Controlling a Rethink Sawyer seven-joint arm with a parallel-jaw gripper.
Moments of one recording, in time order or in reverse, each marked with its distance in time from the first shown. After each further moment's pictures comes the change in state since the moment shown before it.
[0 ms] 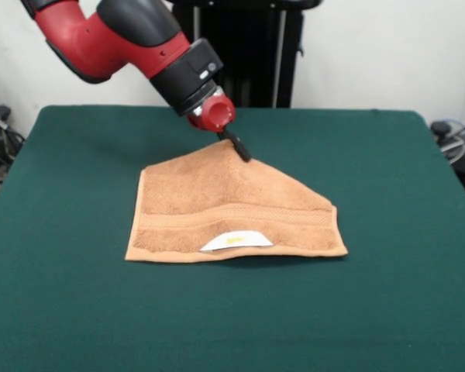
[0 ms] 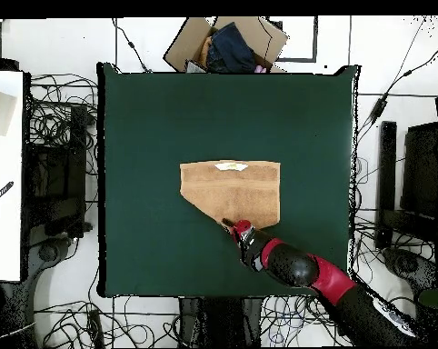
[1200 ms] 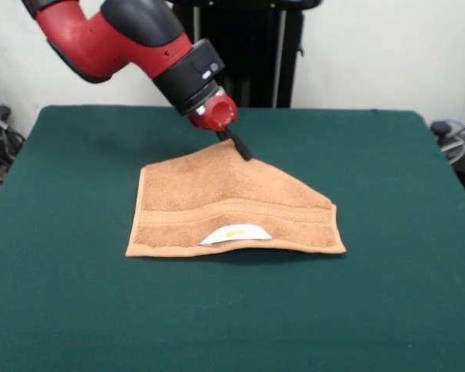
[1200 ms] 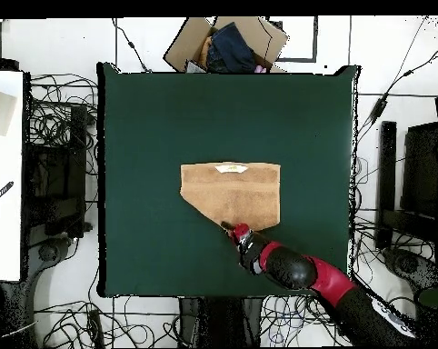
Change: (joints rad) arm 0.005 0.000 -0.013 0.000 -0.048 0.000 0.000
